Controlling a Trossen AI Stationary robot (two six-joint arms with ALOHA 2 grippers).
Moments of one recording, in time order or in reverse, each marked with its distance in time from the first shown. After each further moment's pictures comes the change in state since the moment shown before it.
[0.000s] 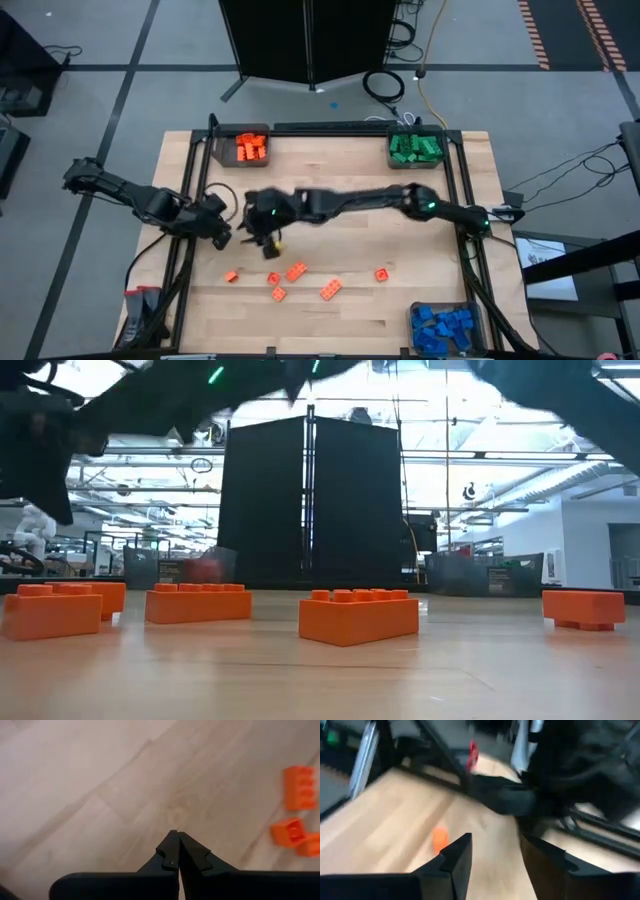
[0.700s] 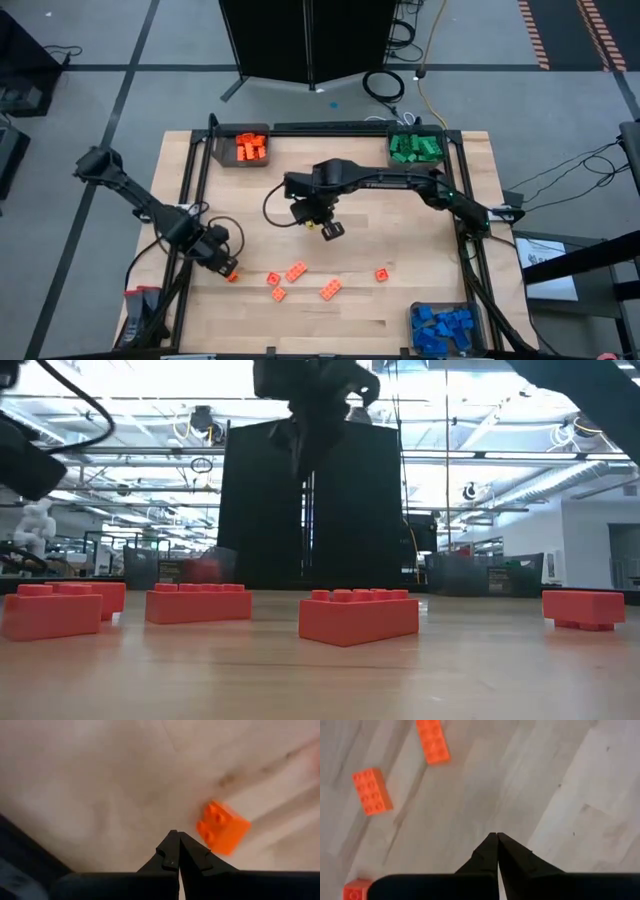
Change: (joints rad) left arm -0.248 0.387 0.013 0.159 0.368 -0.565; right arm -0.081 -0.195 -0.001 -1.049 0.045 -0.226
